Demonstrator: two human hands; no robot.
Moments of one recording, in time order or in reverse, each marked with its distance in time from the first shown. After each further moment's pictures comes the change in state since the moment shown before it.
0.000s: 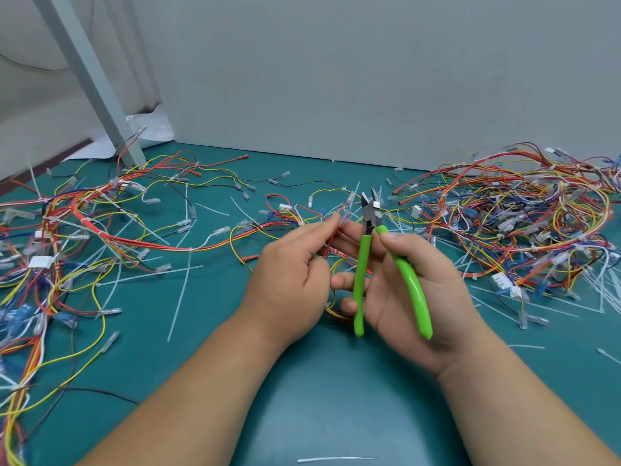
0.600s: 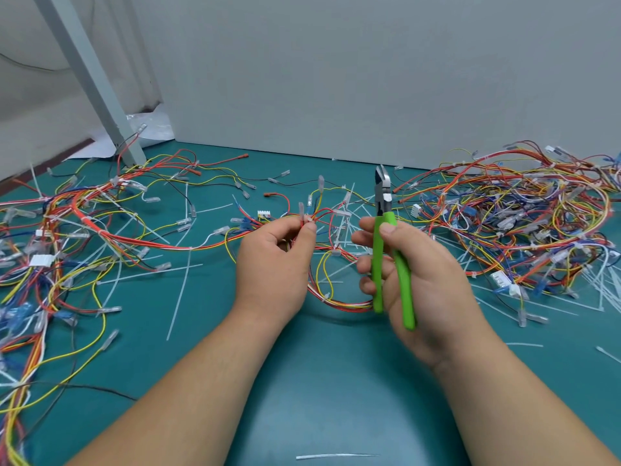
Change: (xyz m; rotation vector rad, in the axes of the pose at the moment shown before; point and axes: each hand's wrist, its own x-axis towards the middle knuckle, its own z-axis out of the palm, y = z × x) left_hand 0.010 -0.010 0.006 -0.290 0.293 -0.368; right_hand 0.002 0.002 -0.005 -0.171 0.303 -0.215
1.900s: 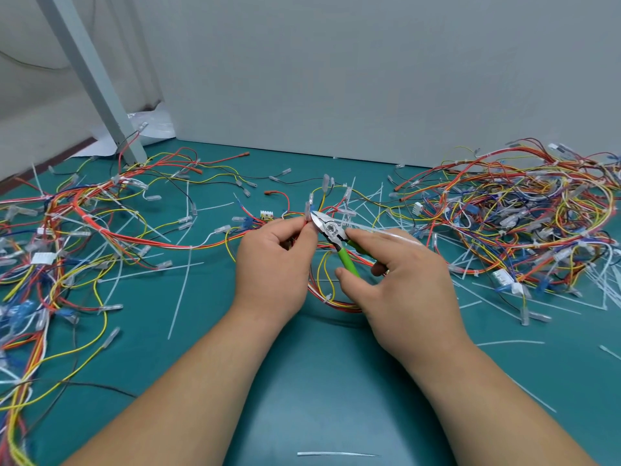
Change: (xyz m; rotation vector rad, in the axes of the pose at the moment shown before) left_hand -0.001 0.003 -0.003 0.070 -0.023 0.059; right_hand -0.003 0.015 0.001 -1.111 0.132 -0.626
